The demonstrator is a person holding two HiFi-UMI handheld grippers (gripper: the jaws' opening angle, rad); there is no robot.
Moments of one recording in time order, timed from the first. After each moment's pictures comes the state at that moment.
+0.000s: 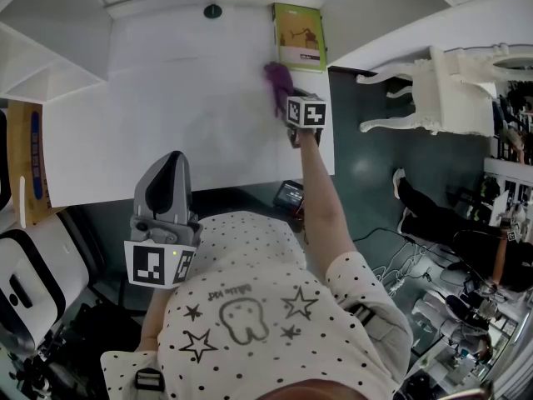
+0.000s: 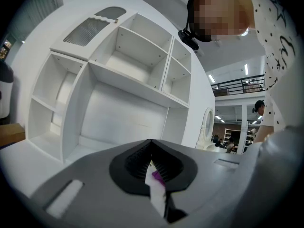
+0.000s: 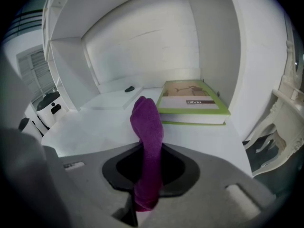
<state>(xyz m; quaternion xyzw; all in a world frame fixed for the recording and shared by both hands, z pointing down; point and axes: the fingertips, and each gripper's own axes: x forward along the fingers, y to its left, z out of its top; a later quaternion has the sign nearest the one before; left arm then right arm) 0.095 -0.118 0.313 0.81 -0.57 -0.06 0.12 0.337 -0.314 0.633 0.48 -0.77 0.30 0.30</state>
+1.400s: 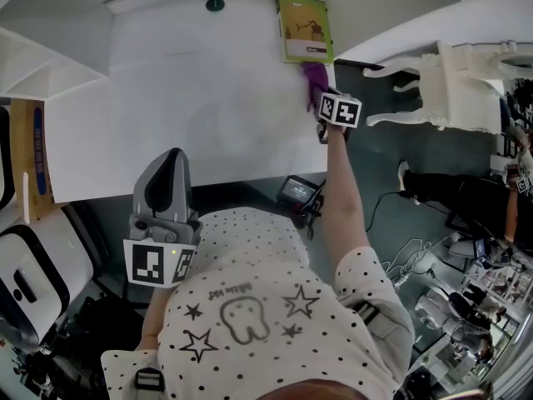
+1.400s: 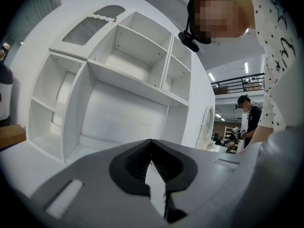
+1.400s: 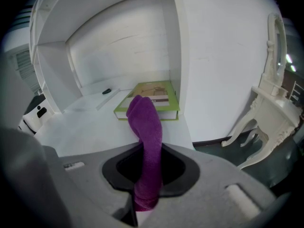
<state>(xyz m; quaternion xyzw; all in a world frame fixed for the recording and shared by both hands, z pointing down) 0.092 -0.116 0.315 0.81 -0.57 -0.05 0.12 0.435 -0.319 0.634 0.54 -0.72 0.30 0.30</state>
